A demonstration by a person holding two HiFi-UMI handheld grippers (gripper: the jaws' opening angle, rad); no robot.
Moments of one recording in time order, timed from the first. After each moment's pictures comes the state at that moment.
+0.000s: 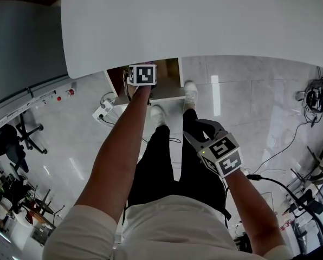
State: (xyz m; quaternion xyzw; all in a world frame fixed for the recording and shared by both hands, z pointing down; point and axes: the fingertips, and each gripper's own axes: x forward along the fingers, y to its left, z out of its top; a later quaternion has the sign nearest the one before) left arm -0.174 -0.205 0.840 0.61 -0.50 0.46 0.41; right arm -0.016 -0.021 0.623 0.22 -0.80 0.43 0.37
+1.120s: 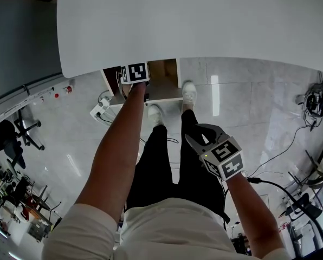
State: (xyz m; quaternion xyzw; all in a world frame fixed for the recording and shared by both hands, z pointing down) left arm -0.196 -0.204 0.865 0.56 -0.55 0.43 0.45; right arm 0.005 -0.013 0.638 0.21 -0.79 0.45 0.36
